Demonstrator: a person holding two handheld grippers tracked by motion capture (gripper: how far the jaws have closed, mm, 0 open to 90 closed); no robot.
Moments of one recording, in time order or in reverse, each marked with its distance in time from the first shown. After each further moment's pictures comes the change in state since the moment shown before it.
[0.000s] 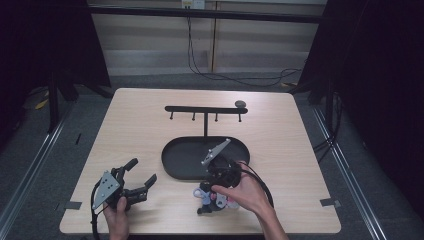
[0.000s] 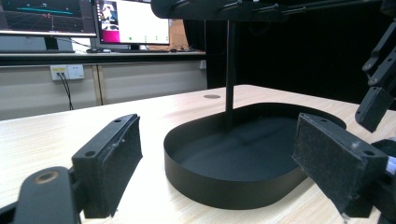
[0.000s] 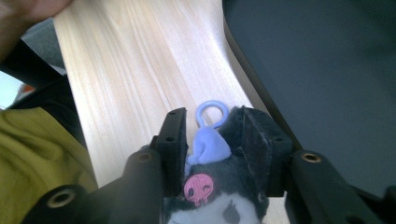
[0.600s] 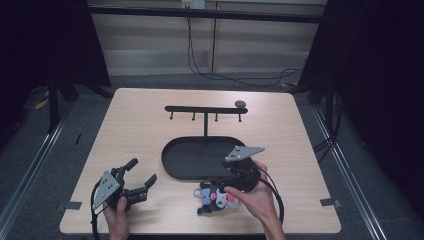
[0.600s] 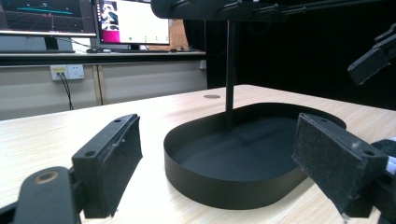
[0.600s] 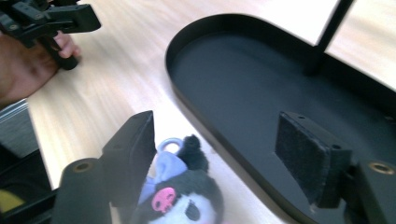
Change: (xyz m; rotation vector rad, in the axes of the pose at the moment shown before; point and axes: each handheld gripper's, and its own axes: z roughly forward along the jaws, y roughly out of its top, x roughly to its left) left arm 0.000 0.000 0.000 0.001 0.001 -0.002; right arm 0.002 -0.038 -0.033 -0.354 -0.183 0.122
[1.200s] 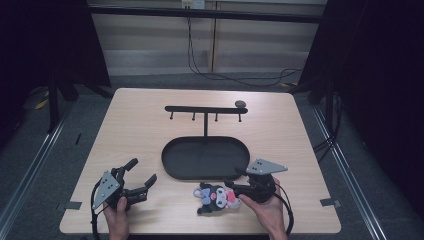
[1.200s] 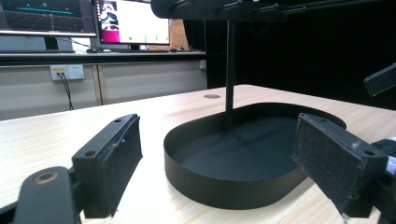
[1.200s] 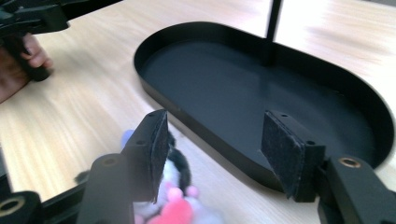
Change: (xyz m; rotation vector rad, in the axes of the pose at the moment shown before) left arm 0.000 0.000 0.000 0.000 0.000 0.000; right arm -0.011 -0.053 -0.015 -0.167 -0.098 0.058
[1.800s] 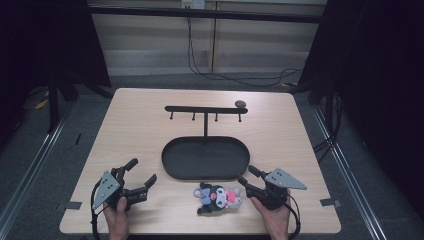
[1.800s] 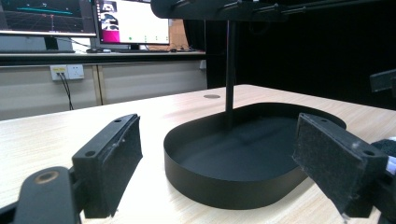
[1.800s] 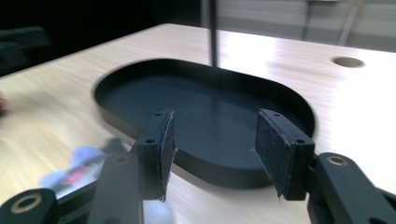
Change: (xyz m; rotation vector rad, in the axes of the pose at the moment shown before) left arm 0.000 0.000 0.000 0.001 -0.001 0.000; right arm -0.013 -0.038 -0.016 -0.245 -0.132 0.058
